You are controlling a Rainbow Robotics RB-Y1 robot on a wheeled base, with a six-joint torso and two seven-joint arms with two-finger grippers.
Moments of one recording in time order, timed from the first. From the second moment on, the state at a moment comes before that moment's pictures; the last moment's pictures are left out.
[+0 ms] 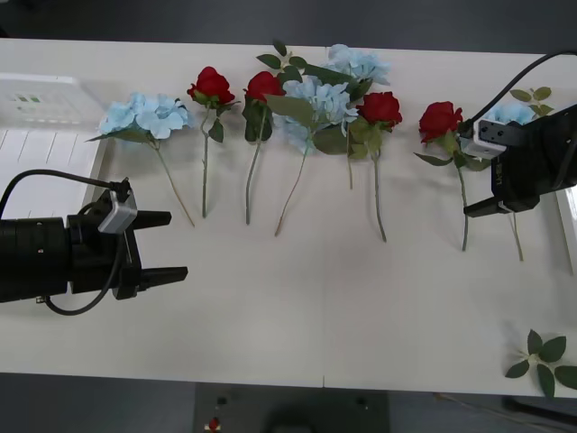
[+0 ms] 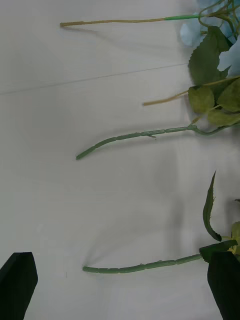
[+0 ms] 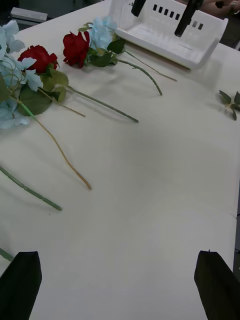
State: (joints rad) right arm -0.49 -0.81 0.00 -1.63 -1.22 1.52 2.72; left arm 0.04 0.89 -0.10 -1.96 1.76 0.92 -2.71
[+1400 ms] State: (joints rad) right arm -0.73 -1.08 0.58 -1.48 -0.85 1.28 1.13; left arm 0.05 1.17 -0.21 -2.12 1.42 0.45 -1.79
